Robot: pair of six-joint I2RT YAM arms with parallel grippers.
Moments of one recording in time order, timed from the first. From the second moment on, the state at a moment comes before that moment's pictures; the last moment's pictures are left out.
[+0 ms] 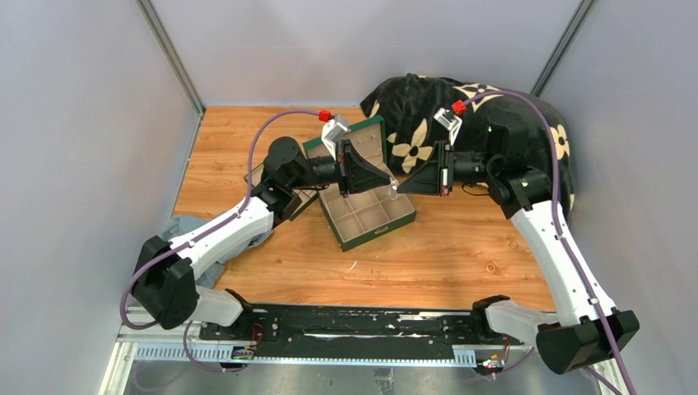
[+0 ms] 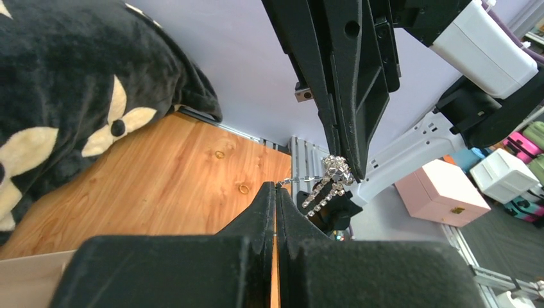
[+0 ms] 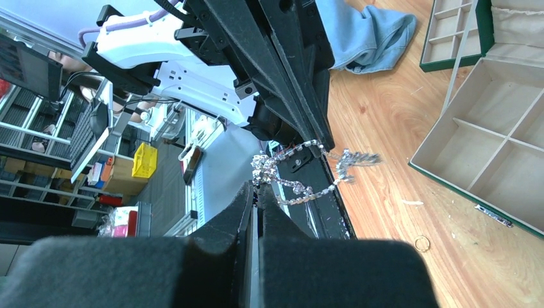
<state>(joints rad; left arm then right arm) -0.65 1.37 1.00 0.58 0.83 -0.57 0.28 1.11 1.26 -0.50 -1.16 0.46</state>
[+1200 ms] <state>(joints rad) -0.60 1.34 1.18 -0.01 0.69 -0.19 0.31 1.13 1.08 -0.37 -0.86 0.54</state>
